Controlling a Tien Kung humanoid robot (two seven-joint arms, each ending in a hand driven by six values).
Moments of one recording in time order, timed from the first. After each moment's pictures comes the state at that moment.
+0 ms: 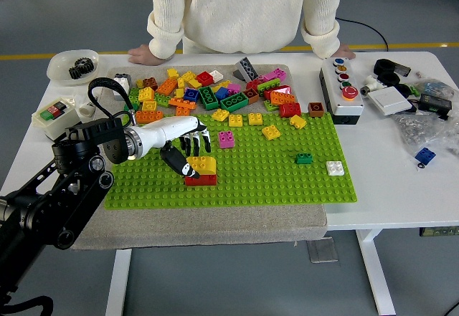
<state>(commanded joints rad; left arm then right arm) -0.57 0.10 -1.19 -1.21 2.16 -0.55 0.01 0.16 -0.13 1.53 0.18 -2.20 0.12 -0.12</state>
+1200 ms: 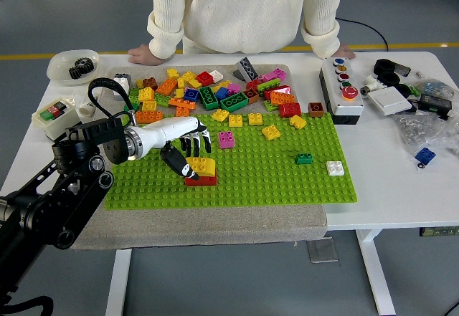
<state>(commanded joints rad) -0.57 0.10 -1.19 -1.21 2.15 -0.55 0.01 0.16 -0.13 1.54 0.18 -2.20 0.12 -0.12</state>
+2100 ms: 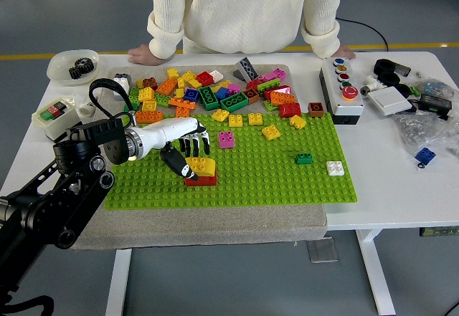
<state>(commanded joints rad) -0.57 0.10 -1.19 -1.20 2.15 -0.55 0.02 0.16 -0.13 1.53 0.18 -2.20 0.12 -0.12</state>
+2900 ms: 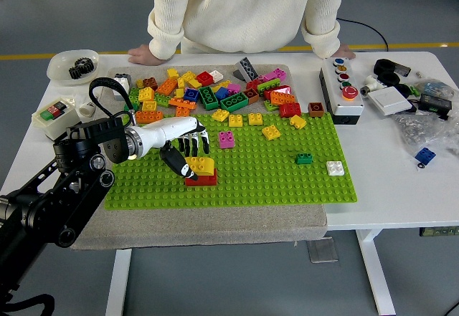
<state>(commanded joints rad) -0.58 0.10 -1.19 -1.19 2.15 -0.55 0.02 0.16 -0.13 1.53 0.18 -2.20 0.13 -0.12</state>
